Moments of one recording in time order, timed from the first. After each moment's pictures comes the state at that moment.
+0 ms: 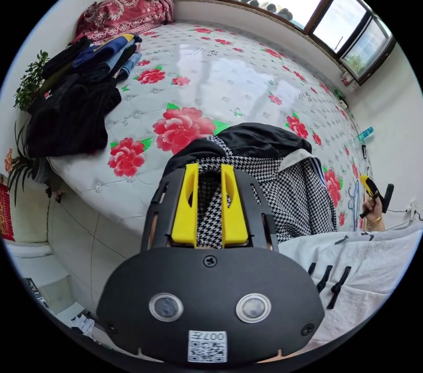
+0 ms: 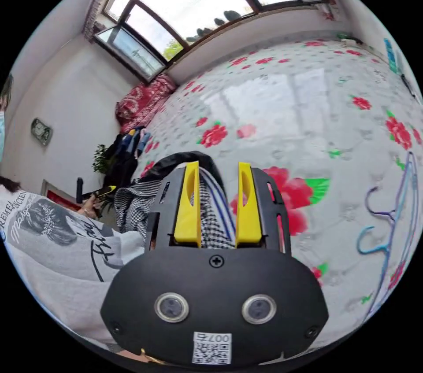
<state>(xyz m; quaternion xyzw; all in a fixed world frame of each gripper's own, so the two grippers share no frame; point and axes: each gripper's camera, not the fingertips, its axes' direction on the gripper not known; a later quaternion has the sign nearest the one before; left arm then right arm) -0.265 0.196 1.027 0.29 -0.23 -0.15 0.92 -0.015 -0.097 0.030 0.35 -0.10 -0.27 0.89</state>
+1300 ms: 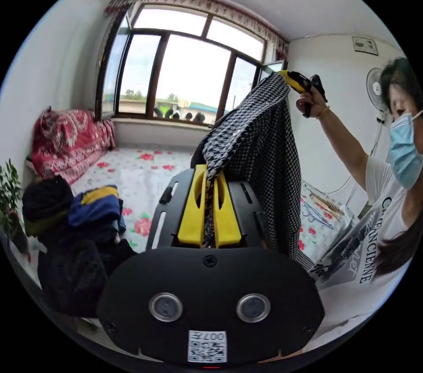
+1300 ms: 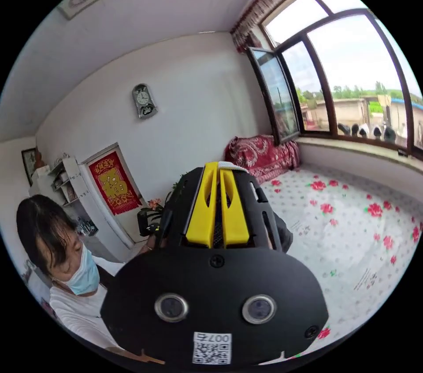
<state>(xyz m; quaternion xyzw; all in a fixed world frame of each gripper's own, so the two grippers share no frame) -0.287 0.404 0.671 0.55 -0.15 0.21 0.79 -0.523 0.124 -0.200 0.39 -0.20 -0.60 0.67</state>
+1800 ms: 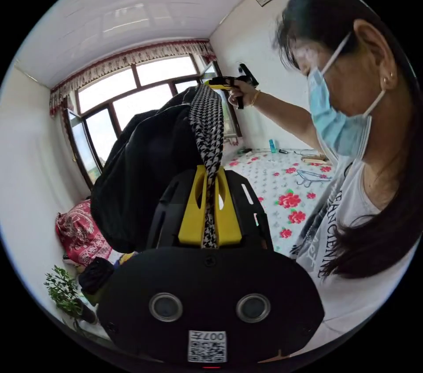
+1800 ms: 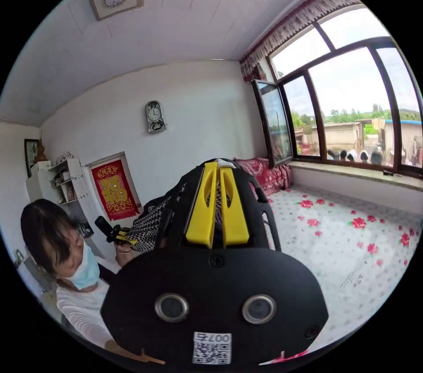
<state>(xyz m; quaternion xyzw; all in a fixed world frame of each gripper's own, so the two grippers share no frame) -0.047 0.527 0.733 0.50 -0.27 0.40 0.72 -0.424 0.242 -0.269 0.45 -0.21 -0.60 0.62</state>
